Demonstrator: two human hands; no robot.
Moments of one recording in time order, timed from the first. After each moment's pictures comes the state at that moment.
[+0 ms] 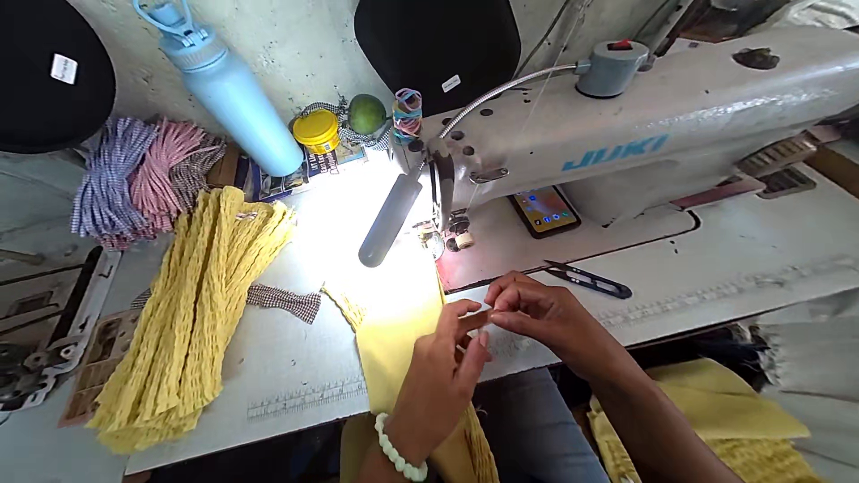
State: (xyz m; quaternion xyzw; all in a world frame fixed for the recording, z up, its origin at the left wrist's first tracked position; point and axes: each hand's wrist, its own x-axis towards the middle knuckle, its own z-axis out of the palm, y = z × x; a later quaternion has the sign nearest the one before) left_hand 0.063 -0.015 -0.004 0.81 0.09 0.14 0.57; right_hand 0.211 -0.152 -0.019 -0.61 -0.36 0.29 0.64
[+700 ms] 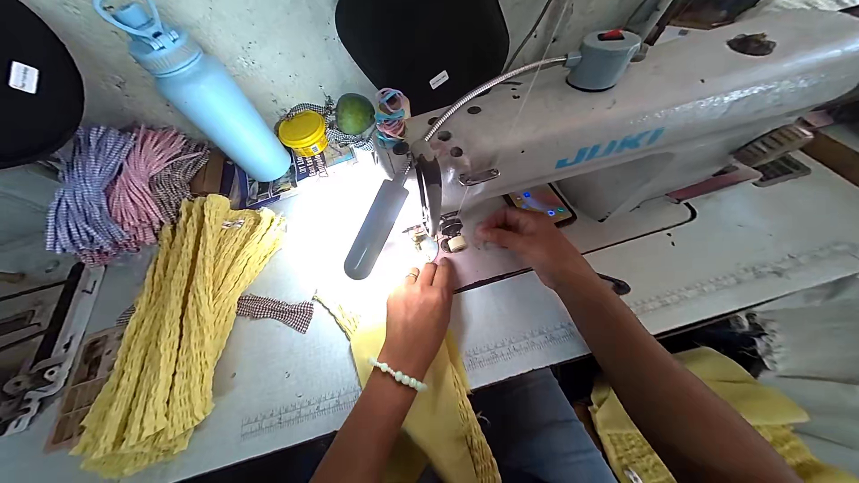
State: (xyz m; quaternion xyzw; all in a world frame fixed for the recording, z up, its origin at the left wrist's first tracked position) left_hand 0.122 0.028 -0.037 0.97 0.10 0.21 0.04; right_hand 0.284 -0.104 -0.012 -0.73 -0.24 0.25 0.59
